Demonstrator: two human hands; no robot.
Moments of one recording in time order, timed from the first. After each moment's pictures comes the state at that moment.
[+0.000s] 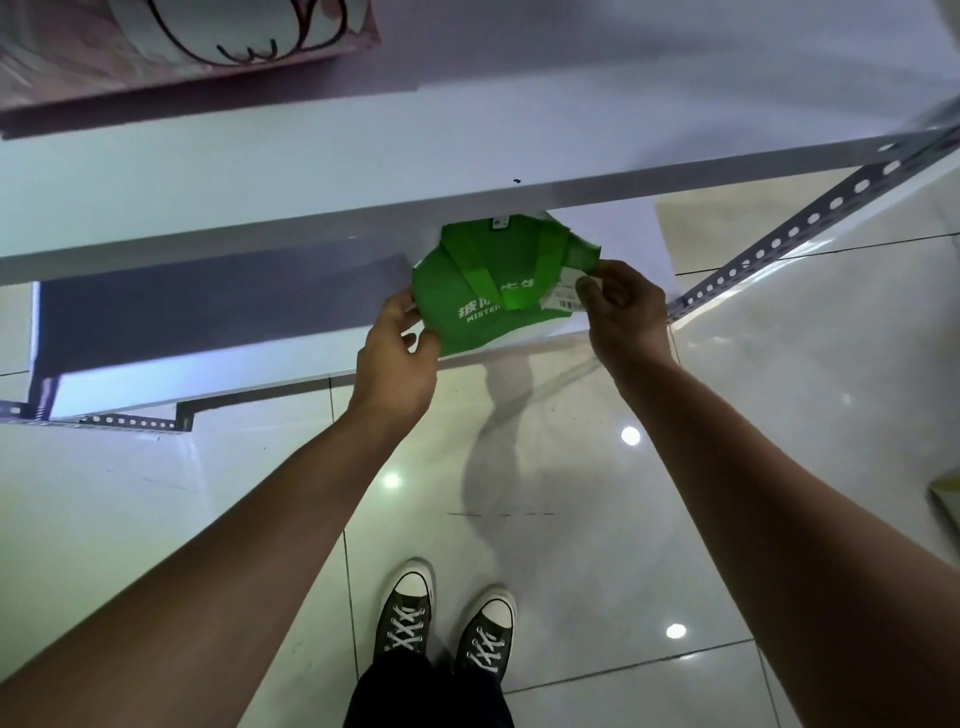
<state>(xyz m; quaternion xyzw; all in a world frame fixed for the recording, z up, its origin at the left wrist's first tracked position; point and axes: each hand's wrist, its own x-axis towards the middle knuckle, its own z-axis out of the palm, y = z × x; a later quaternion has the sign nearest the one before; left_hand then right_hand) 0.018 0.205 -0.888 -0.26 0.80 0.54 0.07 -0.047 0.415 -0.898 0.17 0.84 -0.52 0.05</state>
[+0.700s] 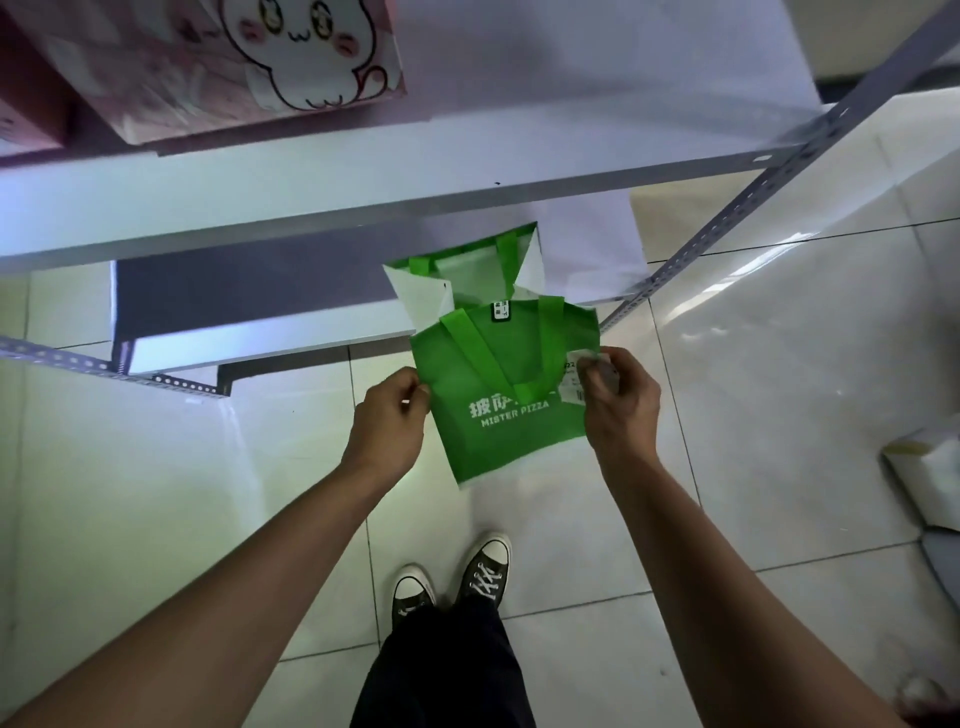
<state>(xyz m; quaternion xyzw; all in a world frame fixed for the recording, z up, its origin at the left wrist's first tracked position) 0.143 0.203 -0.821 -0.23 0.83 0.49 0.15 0.103 0.431 -0.822 0.27 0.78 -0.56 0.05</state>
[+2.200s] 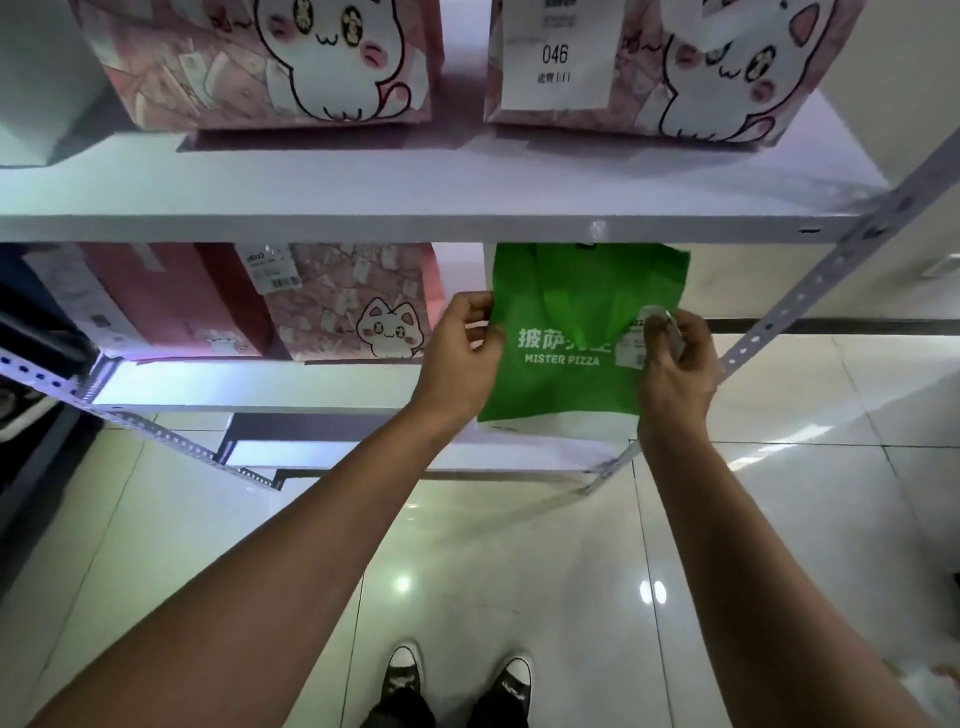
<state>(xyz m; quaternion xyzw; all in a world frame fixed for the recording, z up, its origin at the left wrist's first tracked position) -0.012 0.301 -0.509 -0.15 0.76 0.62 -0.11 -0.058 0.487 -0.526 0.18 0.67 -0.72 -0.07</state>
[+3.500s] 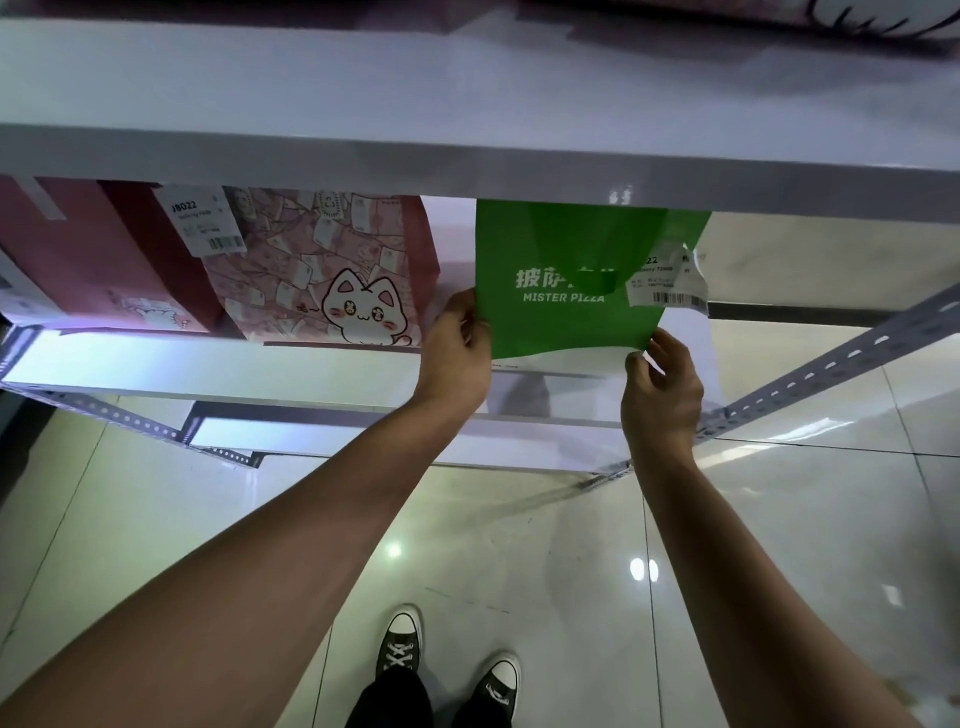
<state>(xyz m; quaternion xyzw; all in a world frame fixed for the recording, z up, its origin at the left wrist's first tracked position) -0.080 0.283 -0.615 -0.23 0.79 0.56 -0.11 -0.109 0.474 -0.644 0.17 0.78 -0.60 0.00</state>
